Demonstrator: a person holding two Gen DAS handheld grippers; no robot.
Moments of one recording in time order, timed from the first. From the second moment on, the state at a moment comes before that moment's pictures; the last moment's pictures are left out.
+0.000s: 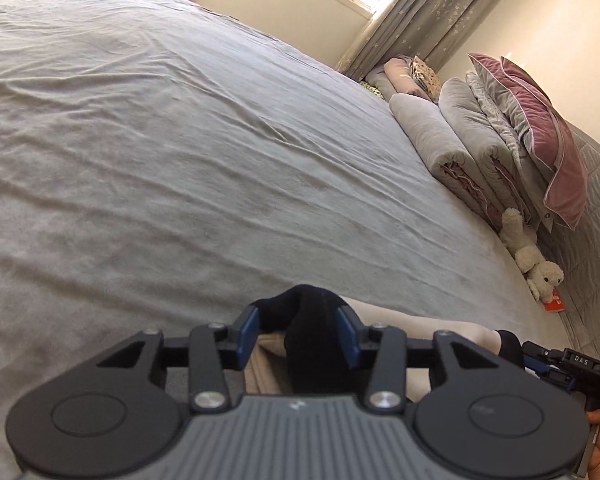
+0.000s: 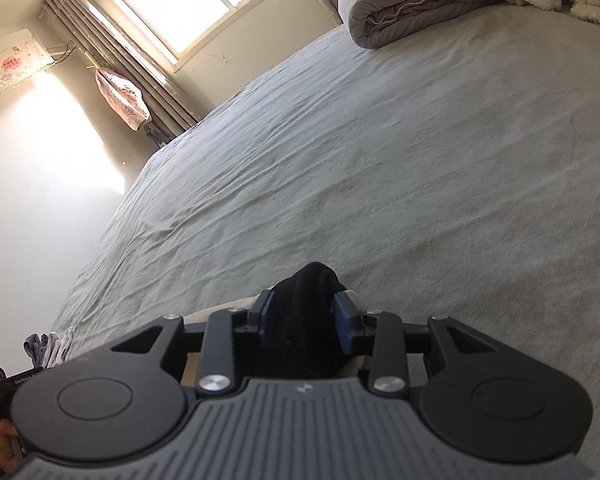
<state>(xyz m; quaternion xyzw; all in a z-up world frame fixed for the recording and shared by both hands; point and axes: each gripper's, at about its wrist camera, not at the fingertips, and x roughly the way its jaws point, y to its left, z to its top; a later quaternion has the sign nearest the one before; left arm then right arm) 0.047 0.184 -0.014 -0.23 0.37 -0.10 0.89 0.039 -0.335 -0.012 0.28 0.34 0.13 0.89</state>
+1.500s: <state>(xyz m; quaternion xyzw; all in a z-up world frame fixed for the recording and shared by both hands) -0.040 0.109 0.015 0.07 0.31 -0.14 0.94 -0.038 -0.262 0.017 0.00 0.32 0.20 0.92</state>
